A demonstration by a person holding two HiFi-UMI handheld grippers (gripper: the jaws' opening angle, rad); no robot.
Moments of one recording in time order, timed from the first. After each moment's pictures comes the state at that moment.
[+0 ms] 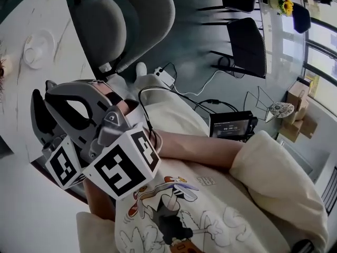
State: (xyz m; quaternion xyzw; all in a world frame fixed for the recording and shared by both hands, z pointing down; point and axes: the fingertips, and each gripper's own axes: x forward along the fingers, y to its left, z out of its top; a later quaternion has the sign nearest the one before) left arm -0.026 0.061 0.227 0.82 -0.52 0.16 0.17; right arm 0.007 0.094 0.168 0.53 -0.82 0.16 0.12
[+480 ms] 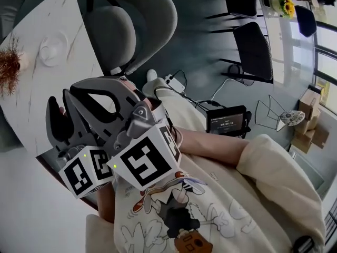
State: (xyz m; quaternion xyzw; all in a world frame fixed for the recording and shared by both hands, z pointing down) left arm -0.016 0.106 0.179 0.83 -0.51 0.15 0.16; right arm 0.039 0.133 0.138 0.54 -0.82 0.12 0.10
